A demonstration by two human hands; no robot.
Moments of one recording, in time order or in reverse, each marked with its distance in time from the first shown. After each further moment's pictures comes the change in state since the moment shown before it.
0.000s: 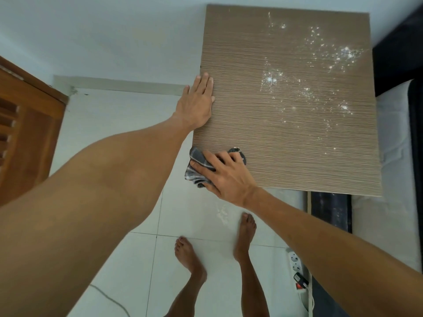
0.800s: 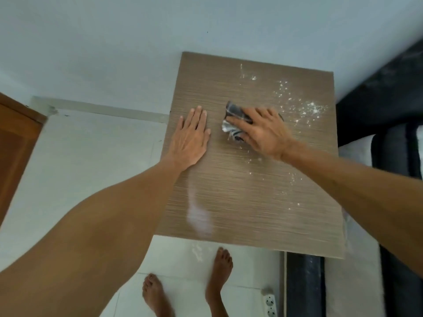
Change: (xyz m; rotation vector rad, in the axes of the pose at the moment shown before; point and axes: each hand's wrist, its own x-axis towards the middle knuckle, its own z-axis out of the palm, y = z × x) left_hand 0.059 0.055 0.012 -0.050 0.121 -0.059; right_hand 0.048 0.262 -0.076 -0.147 0.060 0.014
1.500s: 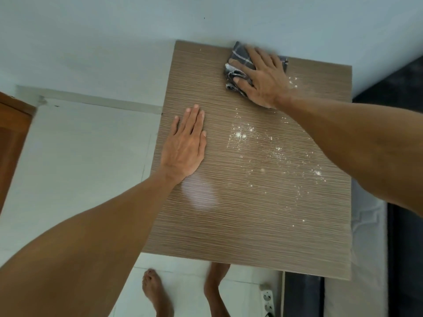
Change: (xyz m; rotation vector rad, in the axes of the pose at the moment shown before) left_hand 0.002 -0.002 0.009 0.057 0.121 0.014; right_hand 0.104 0.097 0.048 0.089 -0.283 0.310
